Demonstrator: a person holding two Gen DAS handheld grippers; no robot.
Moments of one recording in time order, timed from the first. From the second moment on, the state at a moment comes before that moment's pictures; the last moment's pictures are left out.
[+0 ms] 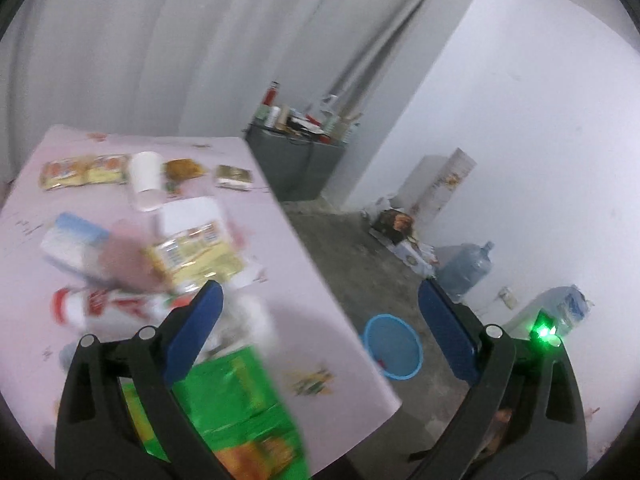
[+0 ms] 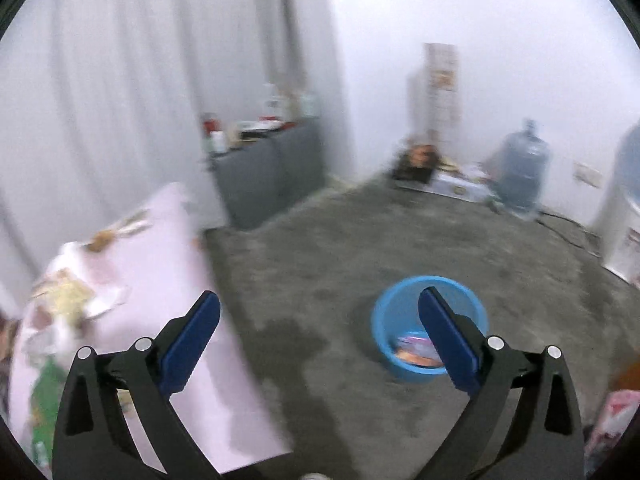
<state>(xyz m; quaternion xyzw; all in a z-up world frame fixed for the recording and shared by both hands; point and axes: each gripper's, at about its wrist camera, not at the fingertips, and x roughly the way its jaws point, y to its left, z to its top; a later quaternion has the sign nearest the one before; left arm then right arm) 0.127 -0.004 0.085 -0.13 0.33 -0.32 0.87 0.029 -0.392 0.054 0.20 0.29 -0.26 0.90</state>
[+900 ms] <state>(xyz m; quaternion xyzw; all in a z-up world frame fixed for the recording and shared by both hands) -0.002 -0.050 -0.060 0.26 0.29 -0.30 0.87 0.132 -0.303 0.004 0.33 0.42 0.01 0.84</state>
